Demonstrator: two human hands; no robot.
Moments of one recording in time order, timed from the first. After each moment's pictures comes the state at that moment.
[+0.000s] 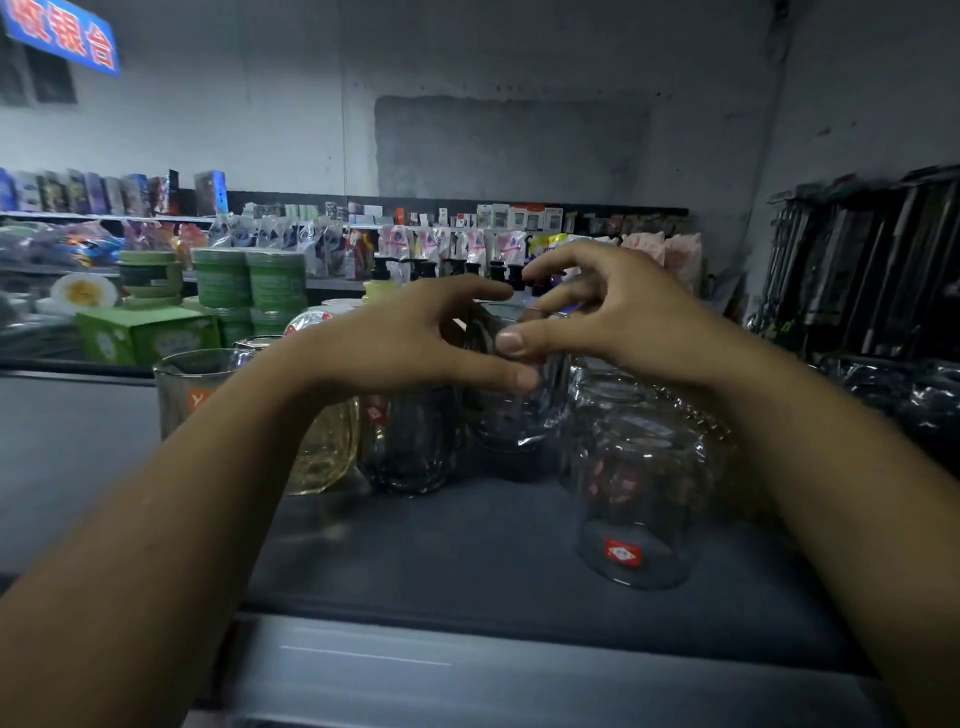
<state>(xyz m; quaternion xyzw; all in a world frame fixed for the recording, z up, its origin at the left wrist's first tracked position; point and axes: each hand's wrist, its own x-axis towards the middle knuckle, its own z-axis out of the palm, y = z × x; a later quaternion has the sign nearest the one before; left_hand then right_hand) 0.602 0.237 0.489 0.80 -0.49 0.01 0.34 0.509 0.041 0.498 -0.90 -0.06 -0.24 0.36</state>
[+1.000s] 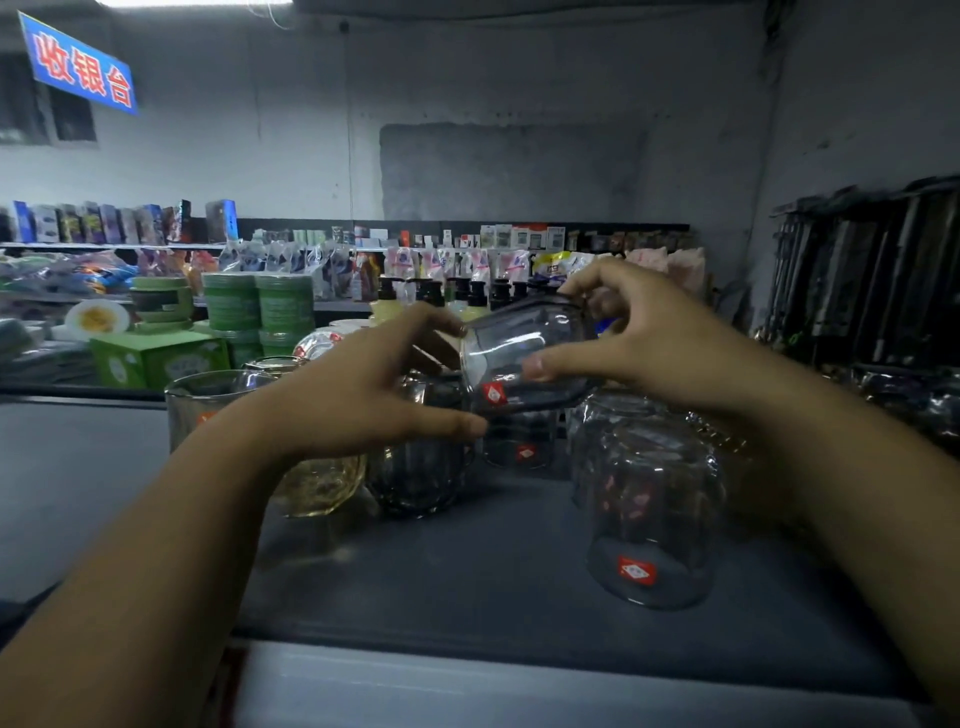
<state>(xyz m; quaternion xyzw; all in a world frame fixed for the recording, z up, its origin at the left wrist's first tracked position) 0.617 0.267 0.461 0.81 -0.47 0.09 0.35 0.491 0.048 0.495 -0.91 0.00 -0.27 0.31</state>
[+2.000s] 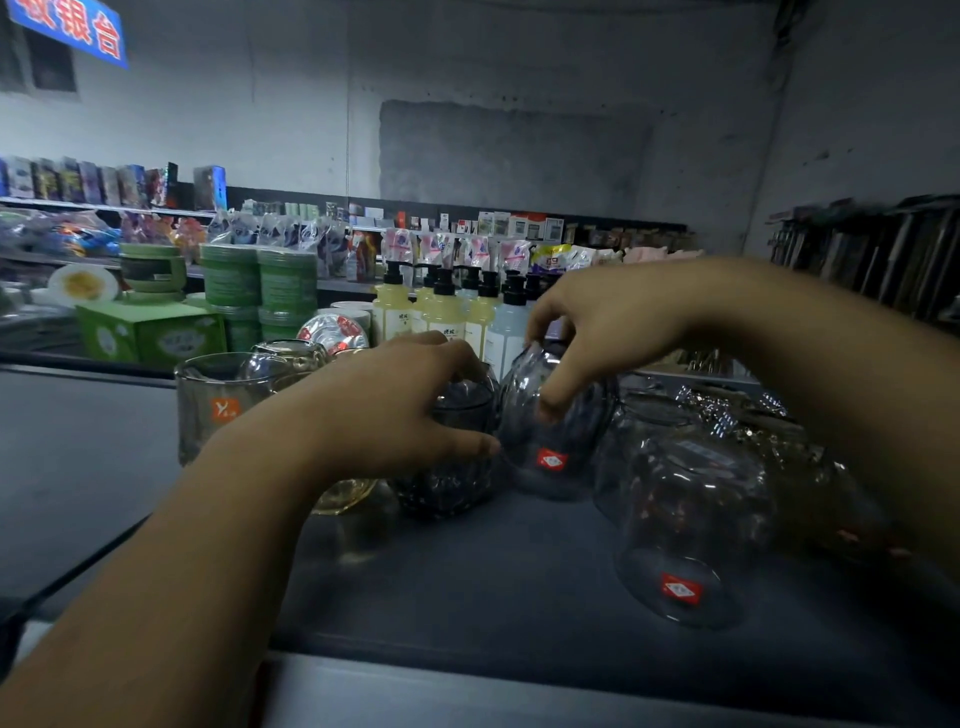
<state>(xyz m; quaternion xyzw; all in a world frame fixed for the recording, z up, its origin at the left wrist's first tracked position) 0.625 0.271 0.456 0.86 -0.46 0.16 0.14 0.539 0.087 0.543 -1.00 0.01 -0.02 -0.02</state>
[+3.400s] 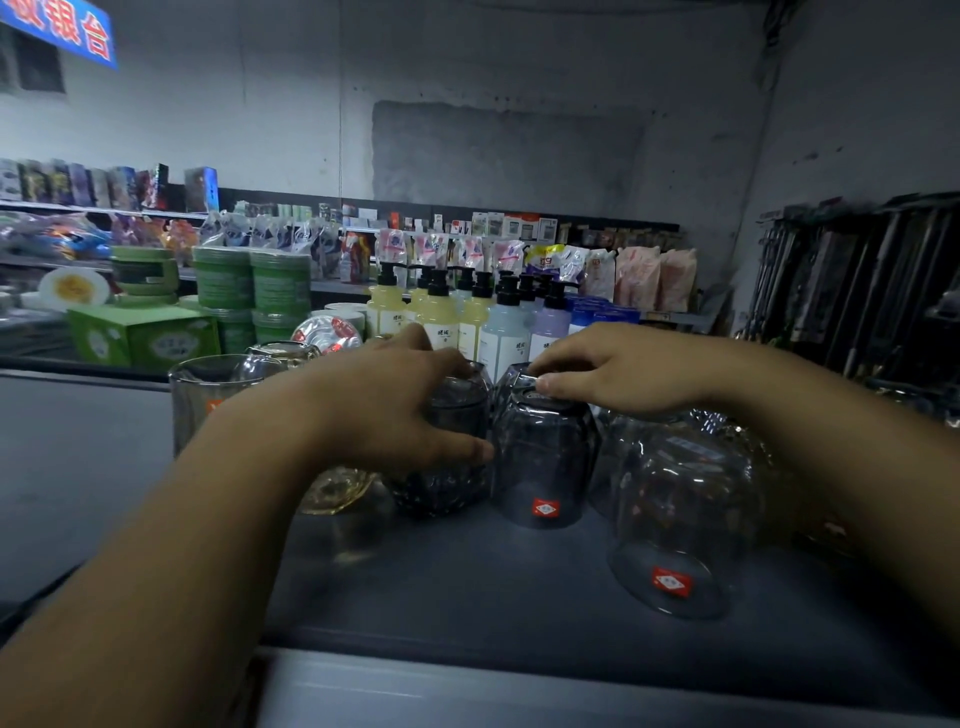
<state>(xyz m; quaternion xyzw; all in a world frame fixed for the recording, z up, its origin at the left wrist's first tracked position) 0.620 0.270 0.467 0.90 -0.42 0.09 0.07 0.543 0.048 0.499 -1.00 -0.03 -0.06 0.04</state>
